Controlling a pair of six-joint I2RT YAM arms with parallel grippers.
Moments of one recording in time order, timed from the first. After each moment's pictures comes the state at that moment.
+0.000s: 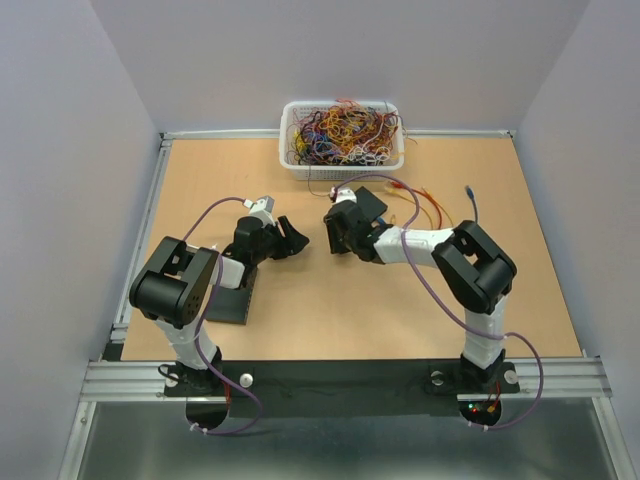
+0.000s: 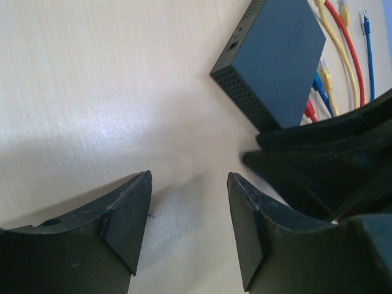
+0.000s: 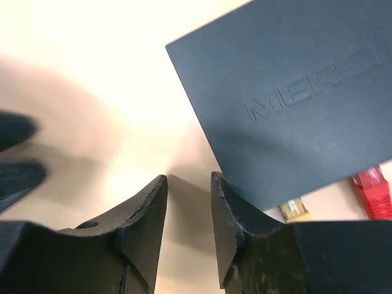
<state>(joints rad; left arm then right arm) -0.36 1.71 0.52 0.74 0.27 -0.63 0.77 1.94 1.14 0.04 0.26 0.38</state>
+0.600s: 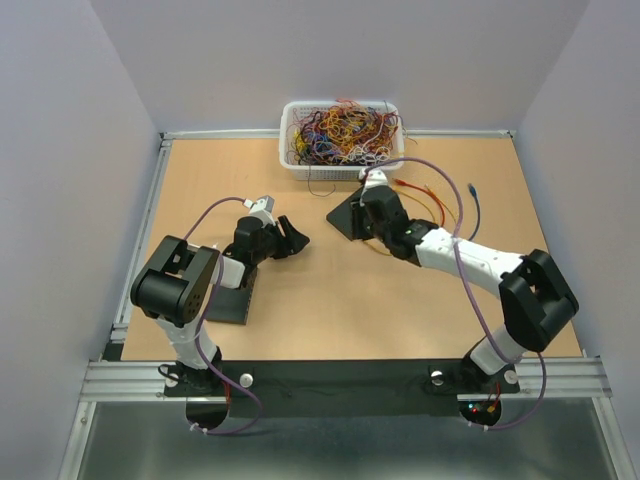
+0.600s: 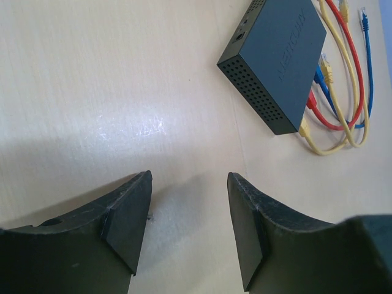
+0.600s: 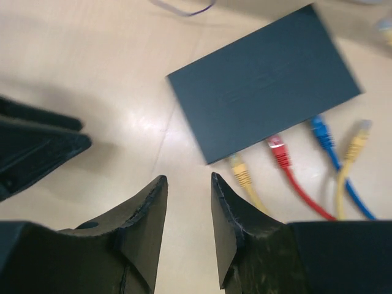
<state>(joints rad) -0.36 1.72 0.52 0.76 0.27 -0.64 0.72 1.59 1.02 -0.03 0.26 0.31</state>
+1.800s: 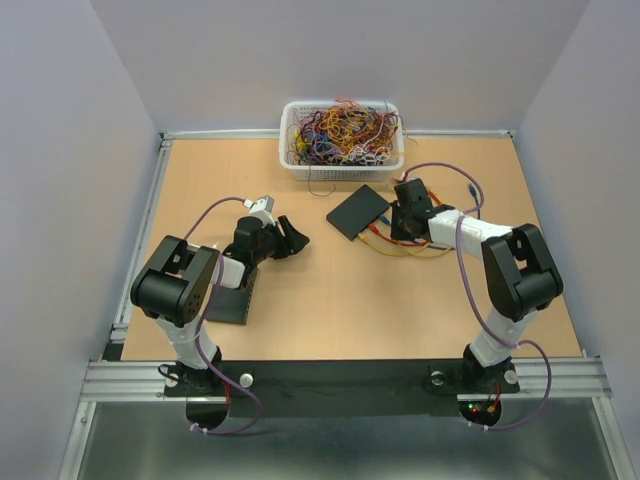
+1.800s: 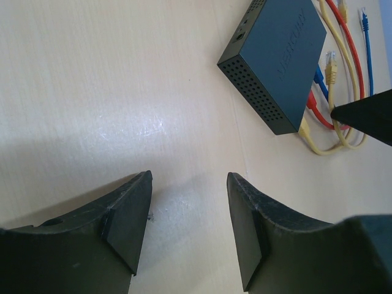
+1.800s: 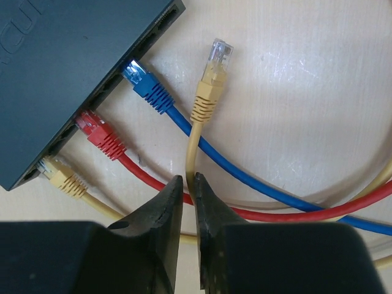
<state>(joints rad) -0.36 1.72 0.52 0.76 0.28 -0.64 0.39 1.74 1.04 -0.23 0.16 0.38</state>
